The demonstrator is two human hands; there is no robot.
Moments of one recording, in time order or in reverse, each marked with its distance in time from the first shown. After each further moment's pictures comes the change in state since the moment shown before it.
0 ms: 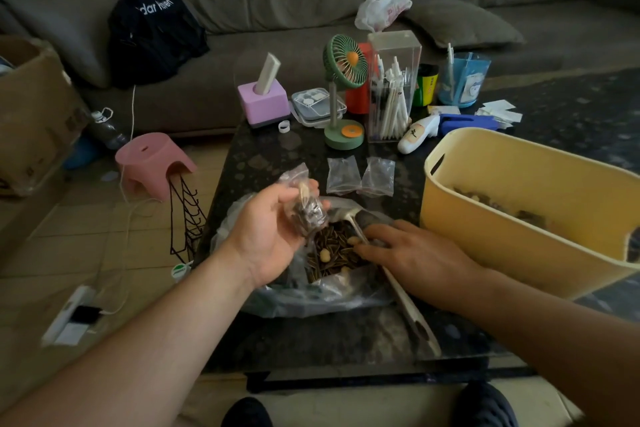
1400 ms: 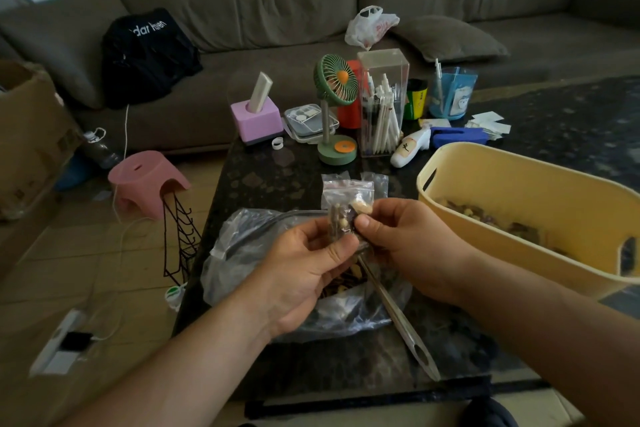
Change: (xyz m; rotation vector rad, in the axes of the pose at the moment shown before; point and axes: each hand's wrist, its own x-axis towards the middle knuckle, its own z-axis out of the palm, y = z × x) left_hand -0.017 -0.025 0.024 0.179 -0.156 -0.061; right_hand 0.027 -0.022 -0.066 1.604 0.208 0.665
